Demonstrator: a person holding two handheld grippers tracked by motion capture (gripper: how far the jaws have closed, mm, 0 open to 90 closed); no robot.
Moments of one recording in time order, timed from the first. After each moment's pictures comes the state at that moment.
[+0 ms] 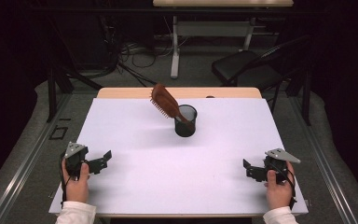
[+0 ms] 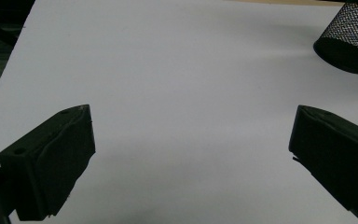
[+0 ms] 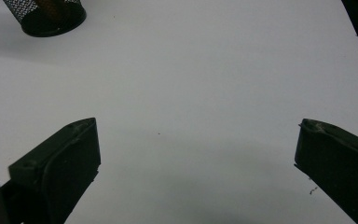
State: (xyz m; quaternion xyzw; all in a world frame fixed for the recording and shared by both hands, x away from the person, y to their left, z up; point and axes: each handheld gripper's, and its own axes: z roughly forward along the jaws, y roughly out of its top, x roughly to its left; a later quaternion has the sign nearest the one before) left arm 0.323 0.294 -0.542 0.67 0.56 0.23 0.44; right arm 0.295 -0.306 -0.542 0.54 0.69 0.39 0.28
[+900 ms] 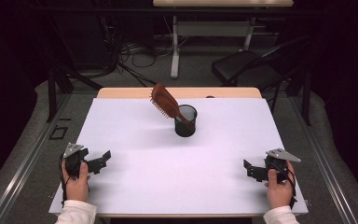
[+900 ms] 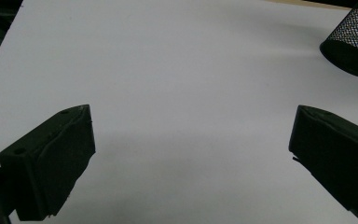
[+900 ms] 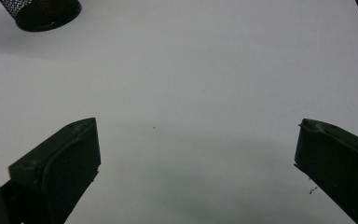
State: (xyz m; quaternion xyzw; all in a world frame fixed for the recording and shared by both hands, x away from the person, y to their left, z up) left arm 0.327 0.299 -0.552 0.65 0.58 0.21 0.44; right arm 0.298 -0.310 -0.547 0.55 0.69 0.39 0.27
